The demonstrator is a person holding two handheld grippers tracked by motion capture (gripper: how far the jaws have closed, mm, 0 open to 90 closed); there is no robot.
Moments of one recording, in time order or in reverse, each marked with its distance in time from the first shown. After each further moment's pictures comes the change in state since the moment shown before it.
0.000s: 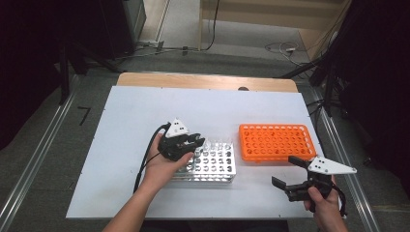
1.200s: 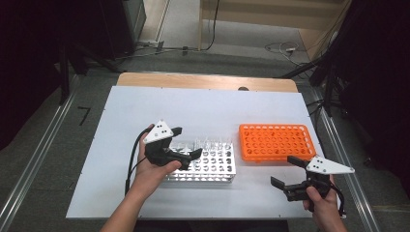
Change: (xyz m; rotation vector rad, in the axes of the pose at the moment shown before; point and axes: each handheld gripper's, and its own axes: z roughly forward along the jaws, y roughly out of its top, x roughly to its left) left arm -0.001 -0.005 -0.048 -0.161 -0.079 -0.041; right arm 0.000 -0.001 0.003 0.003 0.001 -0.008
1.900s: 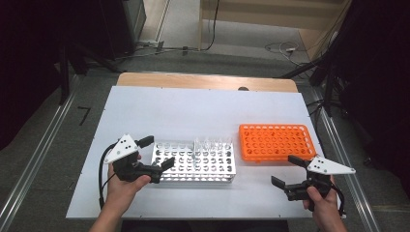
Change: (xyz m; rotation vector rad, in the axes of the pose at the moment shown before) left arm 0.012 -0.035 -0.067 -0.088 0.086 -0.022; right arm -0.003 -0.003 0.000 -0.016 -0.007 -0.003
